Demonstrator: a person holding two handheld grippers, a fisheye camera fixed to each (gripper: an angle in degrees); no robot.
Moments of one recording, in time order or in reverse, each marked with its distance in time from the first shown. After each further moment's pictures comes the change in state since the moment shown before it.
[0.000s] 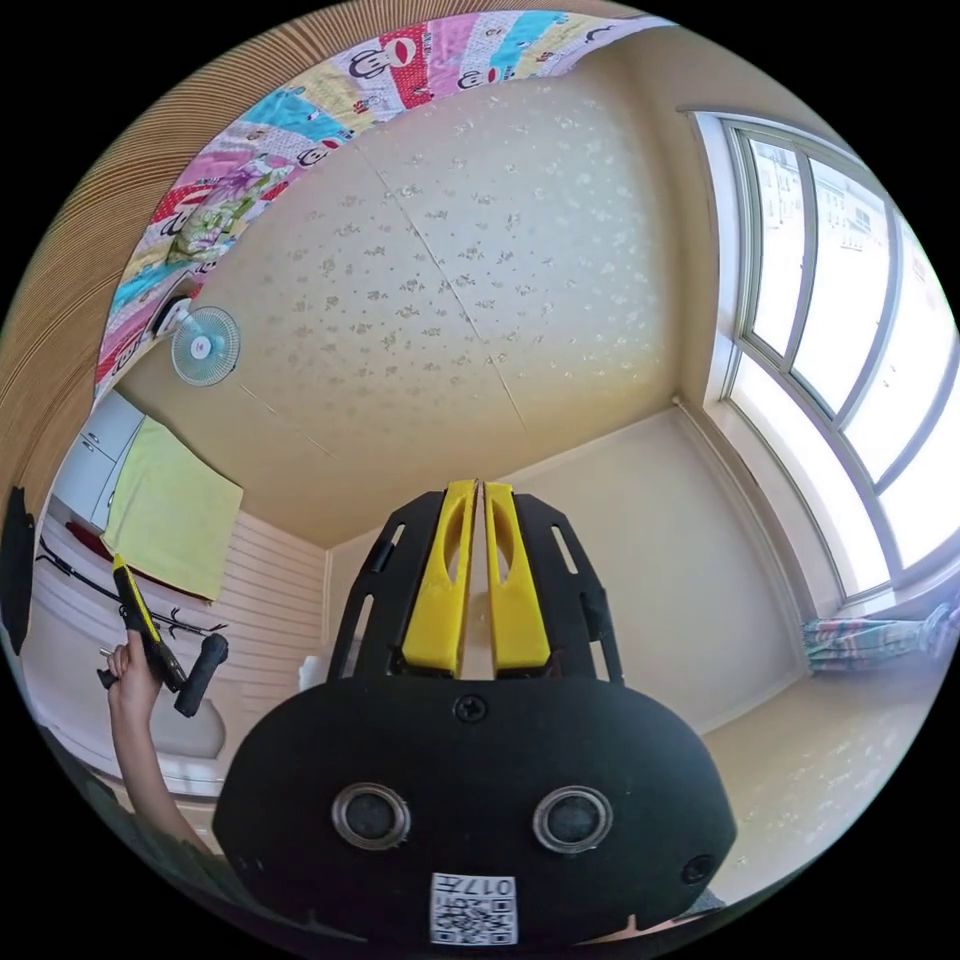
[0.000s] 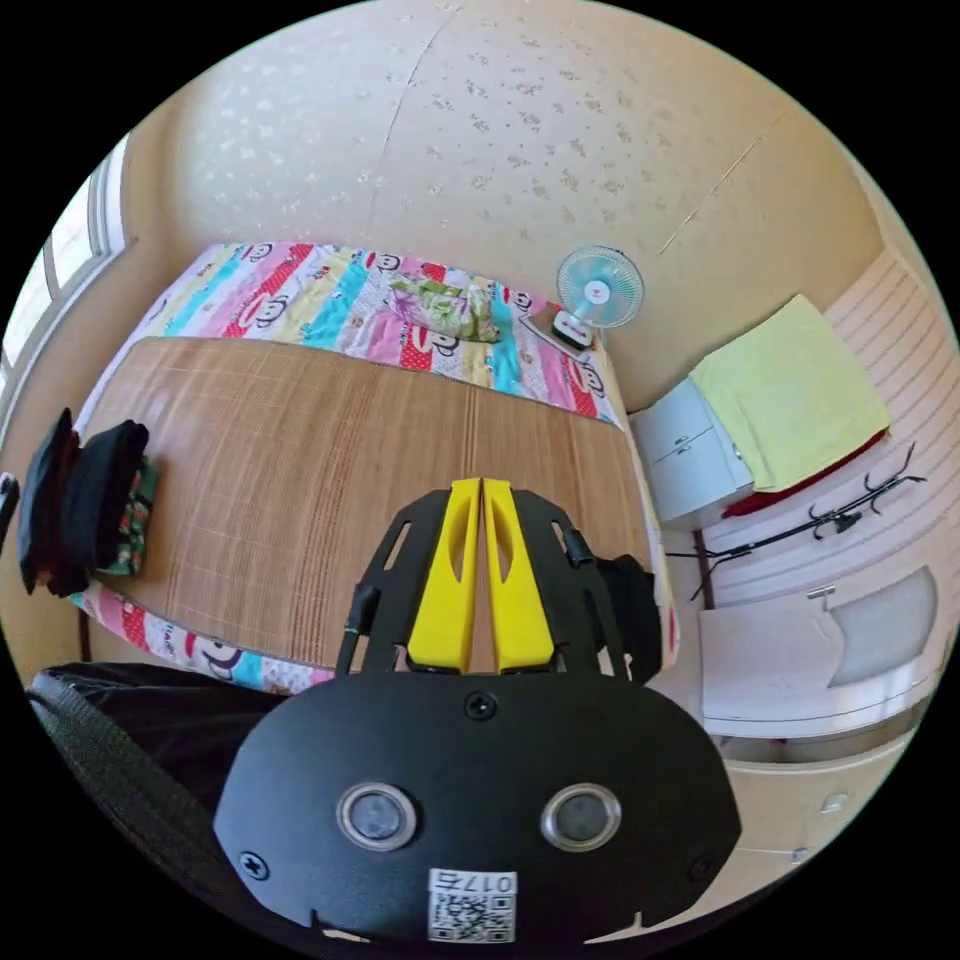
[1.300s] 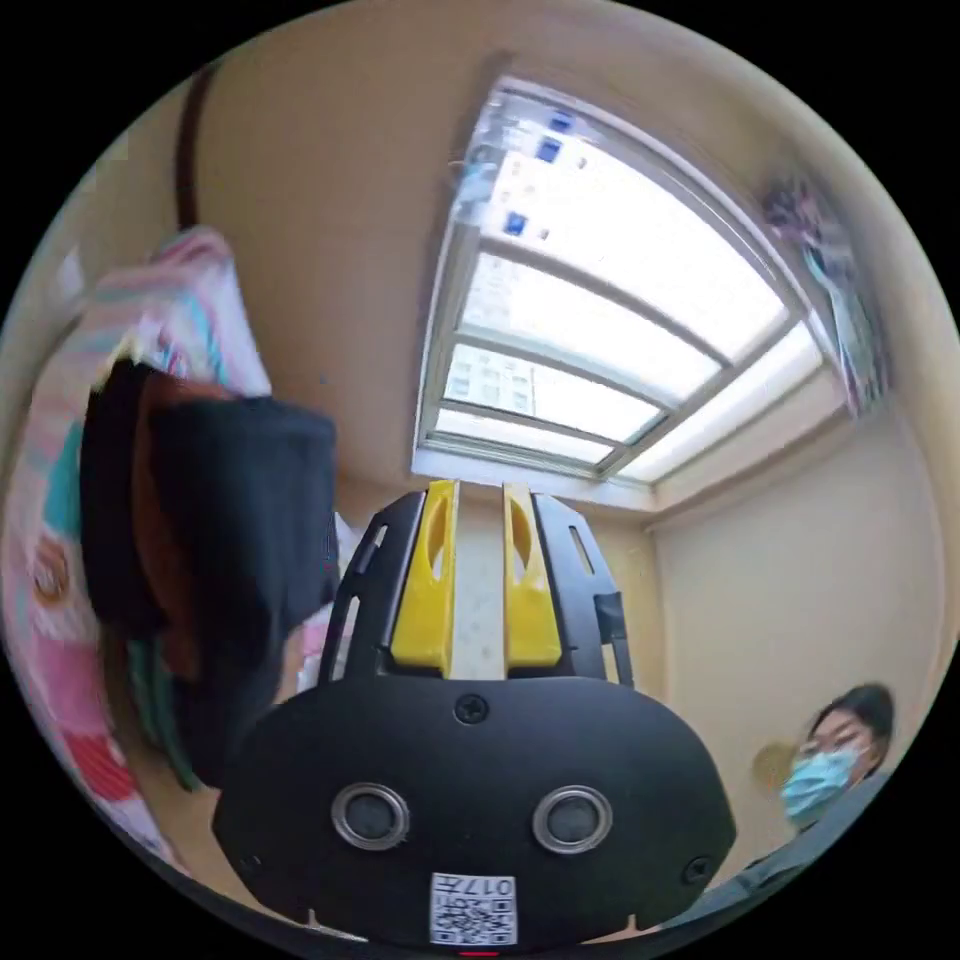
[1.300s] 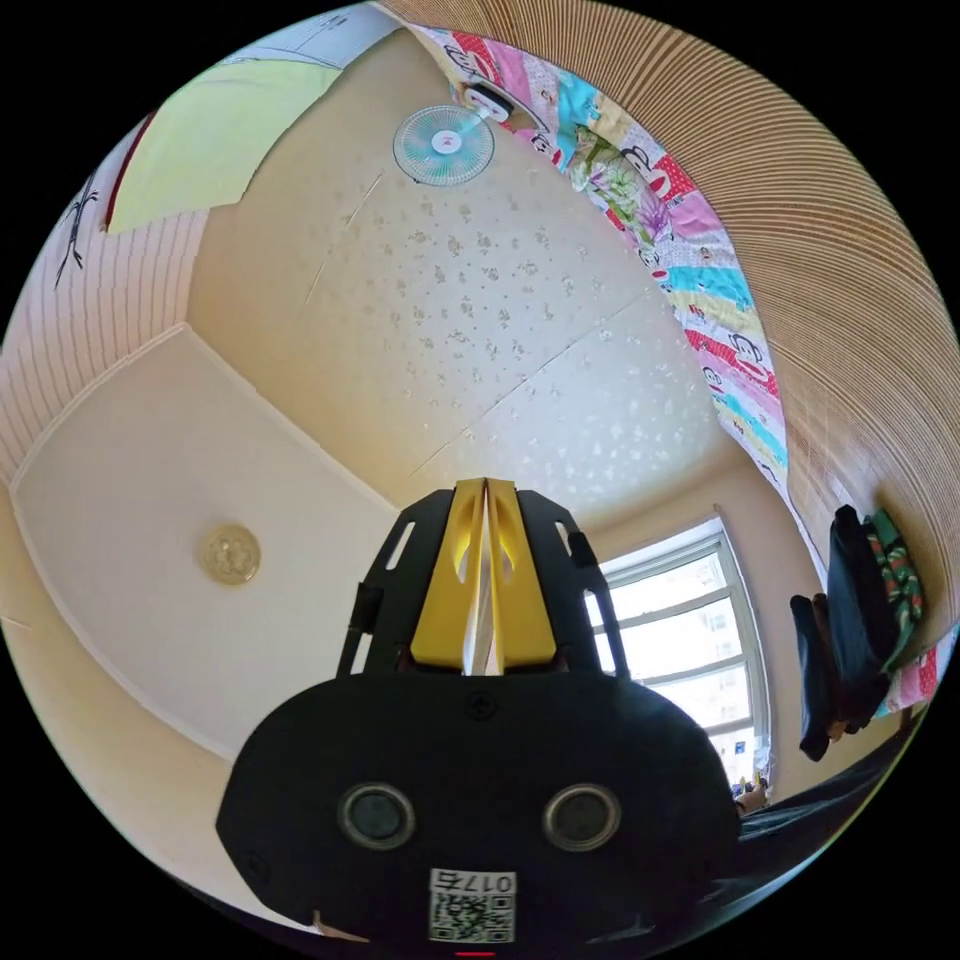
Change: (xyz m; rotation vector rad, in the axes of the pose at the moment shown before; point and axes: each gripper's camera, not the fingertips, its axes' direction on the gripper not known) left arm 0.486 -0.041 -0.289 0.989 -0.329 1.108; right arm 0.229 0.018 0.151 0.443 -2.105 1.414
